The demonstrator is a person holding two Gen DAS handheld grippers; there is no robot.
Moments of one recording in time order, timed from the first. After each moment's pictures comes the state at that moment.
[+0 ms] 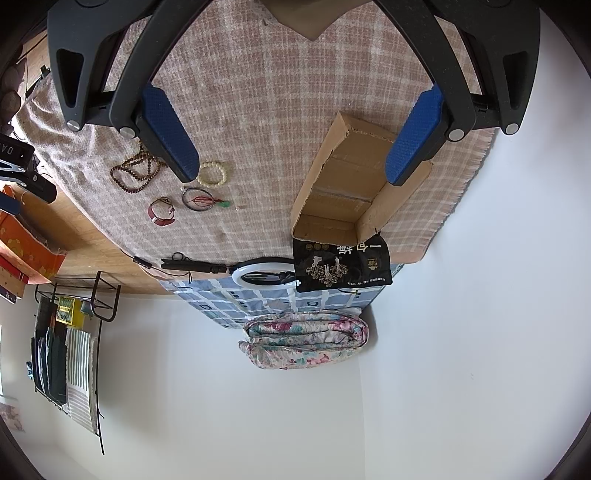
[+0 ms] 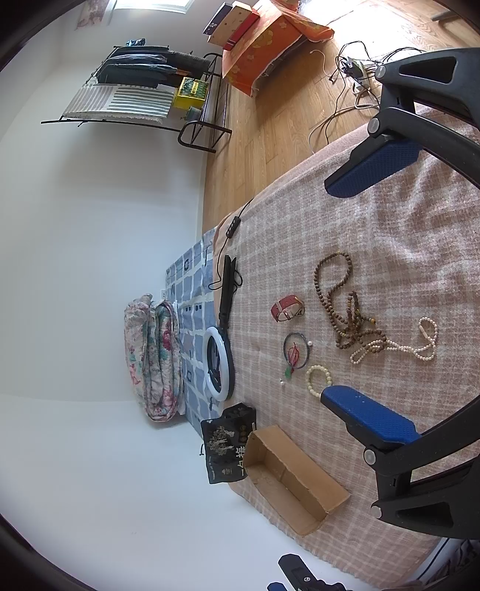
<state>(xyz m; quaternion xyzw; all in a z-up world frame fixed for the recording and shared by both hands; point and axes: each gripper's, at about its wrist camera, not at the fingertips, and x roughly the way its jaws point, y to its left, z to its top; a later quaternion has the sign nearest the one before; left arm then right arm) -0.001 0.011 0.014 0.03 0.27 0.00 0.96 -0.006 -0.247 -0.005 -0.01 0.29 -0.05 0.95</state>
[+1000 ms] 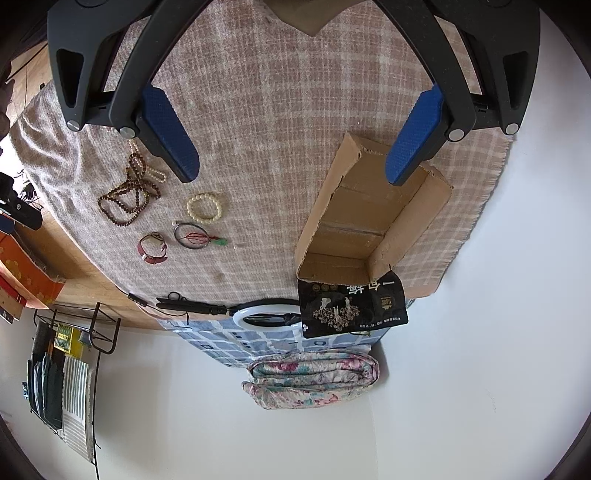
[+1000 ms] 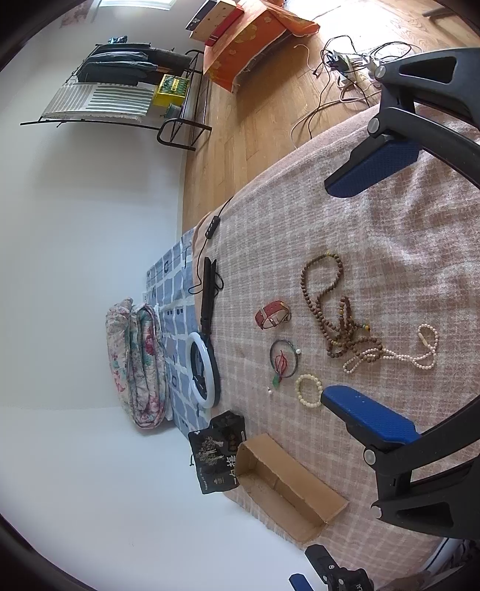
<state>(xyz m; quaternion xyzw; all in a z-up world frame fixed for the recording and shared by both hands) 0.036 0.010 -0.027 0.03 0.35 -0.01 0.94 0.023 -0.270 -0.024 0.02 0.34 -0.04 0.94</state>
